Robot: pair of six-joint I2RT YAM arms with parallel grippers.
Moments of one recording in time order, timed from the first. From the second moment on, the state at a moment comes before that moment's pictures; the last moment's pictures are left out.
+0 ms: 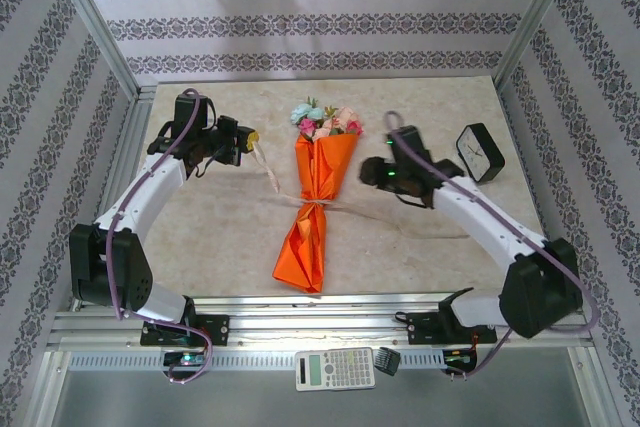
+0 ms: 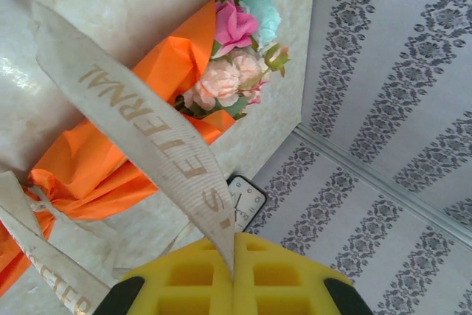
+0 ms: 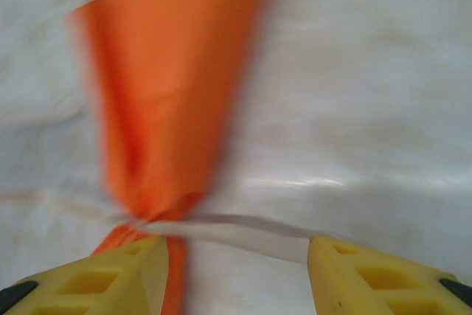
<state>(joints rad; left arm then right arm) -0.11 1.48 1.19 -0.42 0.55 -1.54 0.51 1.39 1.04 -0.50 -0.12 0.55</state>
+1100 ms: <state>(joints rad) -0.01 1.45 1.21 -0.73 0.41 -1.26 0.78 1.89 1.38 -0.19 -0.37 0.02</state>
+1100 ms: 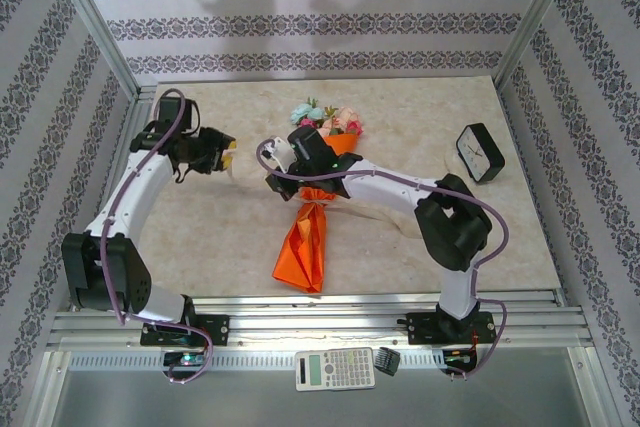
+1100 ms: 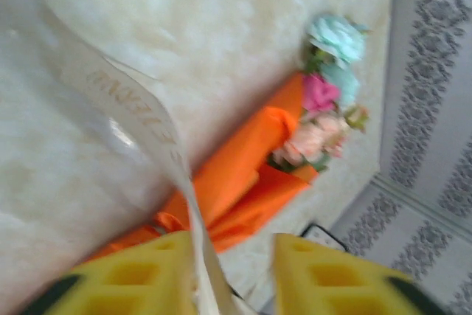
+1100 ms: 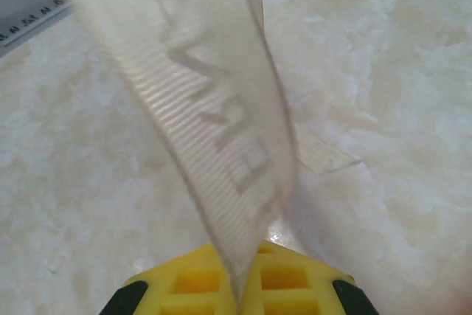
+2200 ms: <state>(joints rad) -0.27 1.46 1.02 -0.56 0.45 -1.52 0.78 1.87 1.36 -0.28 -0.41 -0.04</state>
